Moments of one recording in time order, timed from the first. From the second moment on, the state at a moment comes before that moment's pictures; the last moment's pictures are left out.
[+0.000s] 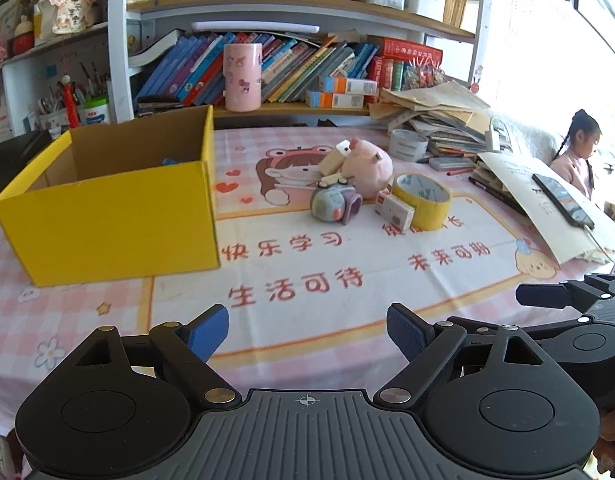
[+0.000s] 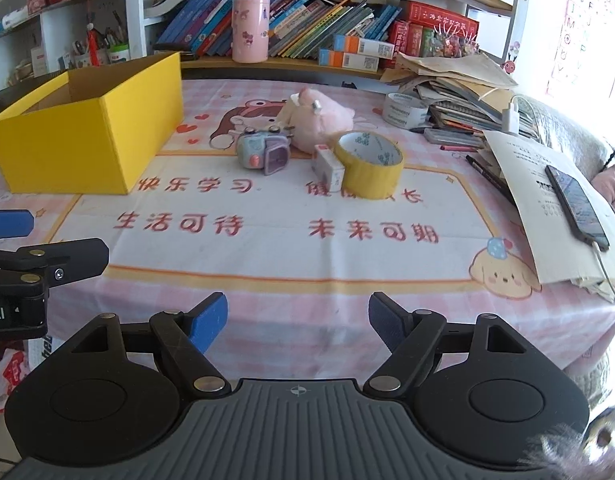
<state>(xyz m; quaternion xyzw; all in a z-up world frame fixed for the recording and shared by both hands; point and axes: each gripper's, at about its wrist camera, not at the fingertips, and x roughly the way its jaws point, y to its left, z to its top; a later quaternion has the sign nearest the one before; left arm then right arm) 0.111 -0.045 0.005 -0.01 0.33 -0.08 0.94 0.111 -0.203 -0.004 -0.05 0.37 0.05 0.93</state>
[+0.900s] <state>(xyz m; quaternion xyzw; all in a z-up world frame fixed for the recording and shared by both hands) 0.204 -0.112 0.004 0.00 0.34 -0.03 0.94 0.221 -0.285 -0.006 -0.03 0.37 0.09 0.93</state>
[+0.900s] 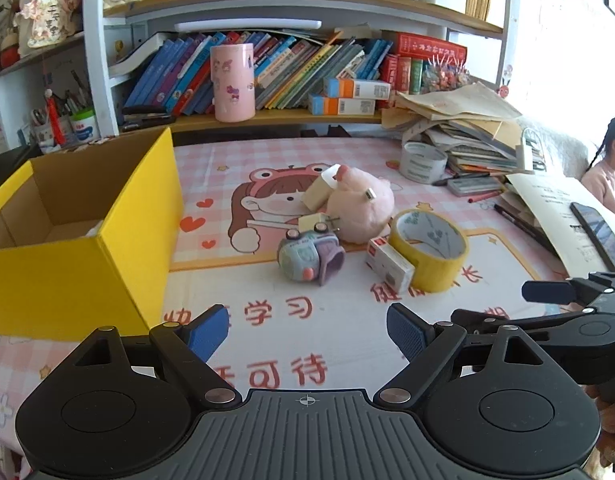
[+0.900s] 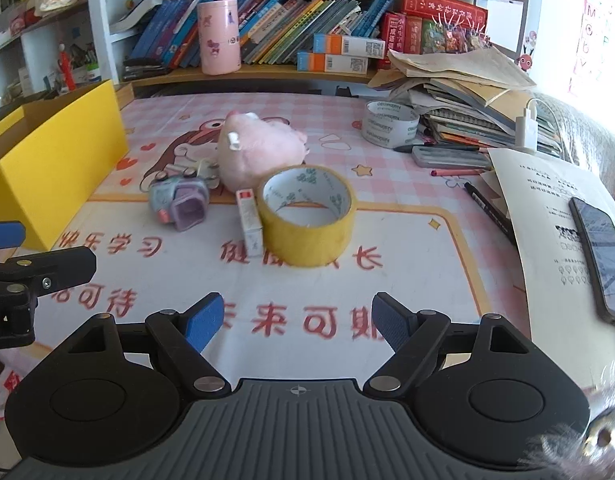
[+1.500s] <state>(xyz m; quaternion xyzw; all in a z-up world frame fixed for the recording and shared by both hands) 0.297 -0.126 -0.025 0.04 0.37 -0.04 0.93 0.315 -0.291 -0.020 -0.05 0.38 0.12 0.92</state>
